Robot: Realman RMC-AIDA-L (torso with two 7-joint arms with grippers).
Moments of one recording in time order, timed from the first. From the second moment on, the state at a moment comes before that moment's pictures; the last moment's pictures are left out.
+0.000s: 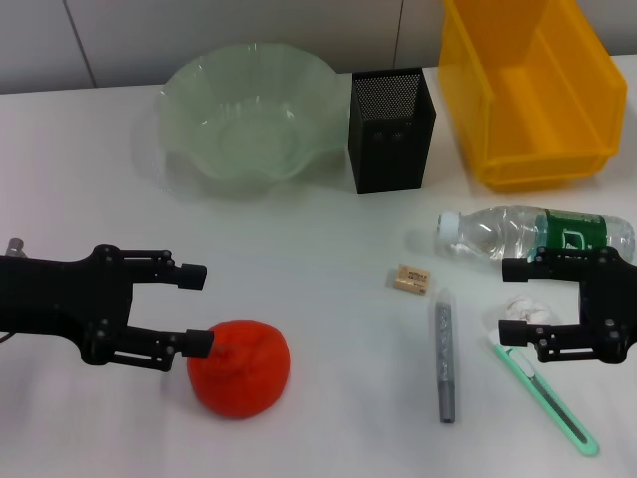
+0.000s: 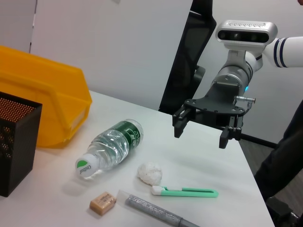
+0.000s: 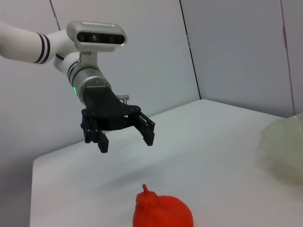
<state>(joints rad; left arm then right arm) -0.76 -2.01 0.18 0.60 2.64 1.98 -1.25 0.35 2.04 -0.55 -0.81 -2.07 -1.90 1.30</state>
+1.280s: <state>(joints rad) -0.75 -2.07 0.46 0.91 2.58 1.99 -1.51 0.31 2.03 -0.49 -0.82 -2.07 -1.91 1.31</state>
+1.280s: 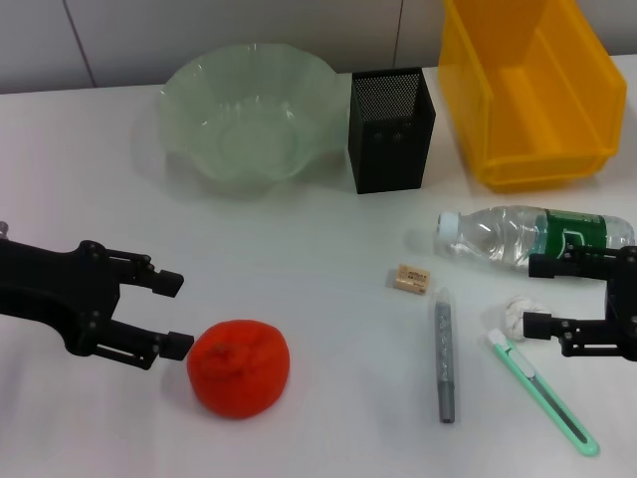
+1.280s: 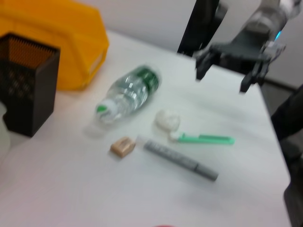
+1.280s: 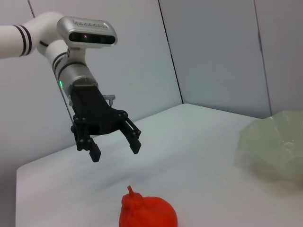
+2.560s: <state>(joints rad) -0.61 -2.07 0.98 0.82 2.27 1.66 -1.48 0.34 2.05 -0.51 -0.81 -2.07 -1.90 1.30</state>
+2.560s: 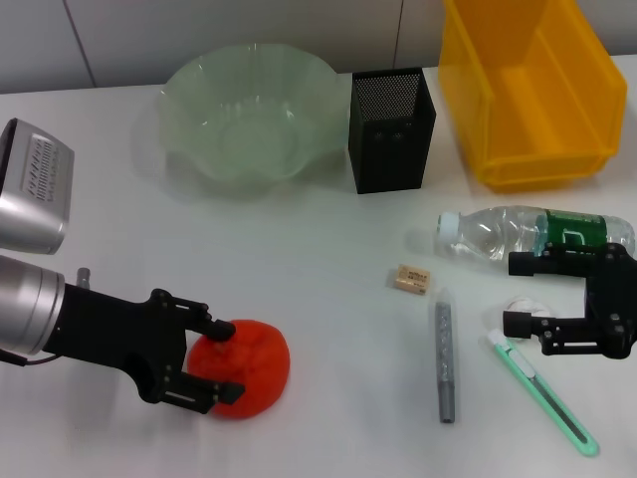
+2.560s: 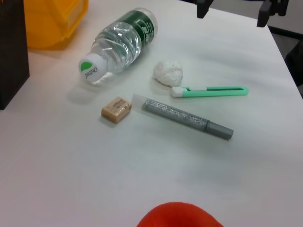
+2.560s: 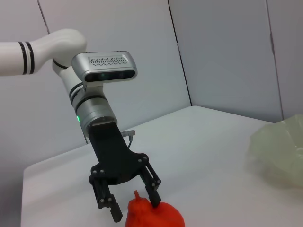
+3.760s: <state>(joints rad) -0.65 -2.06 0.83 0.94 2.19 1.74 -1.55 0.34 2.05 -0.50 -0.81 -2.07 -1.90 1.30</state>
